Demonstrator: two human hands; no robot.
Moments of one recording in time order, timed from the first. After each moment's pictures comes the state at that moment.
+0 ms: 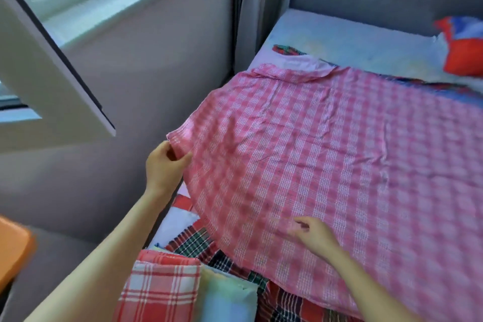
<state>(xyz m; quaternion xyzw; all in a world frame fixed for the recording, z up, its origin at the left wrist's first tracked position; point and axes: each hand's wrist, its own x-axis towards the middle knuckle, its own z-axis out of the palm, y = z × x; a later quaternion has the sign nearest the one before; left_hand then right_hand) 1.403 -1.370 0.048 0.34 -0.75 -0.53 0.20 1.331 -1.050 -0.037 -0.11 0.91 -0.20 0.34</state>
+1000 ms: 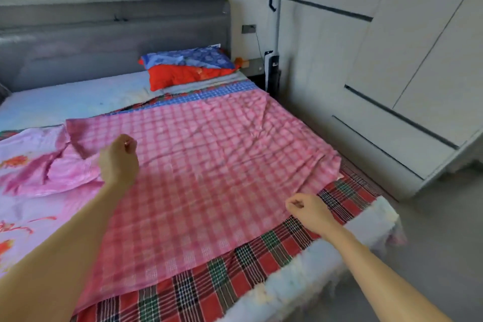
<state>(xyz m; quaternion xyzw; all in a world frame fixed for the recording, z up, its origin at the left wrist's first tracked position) 1.354 -0.642 0.222 0.05 -0.92 -0.33 0.21 1.554 -0.298 0.177 0.19 0.91 -0.36 0.06</state>
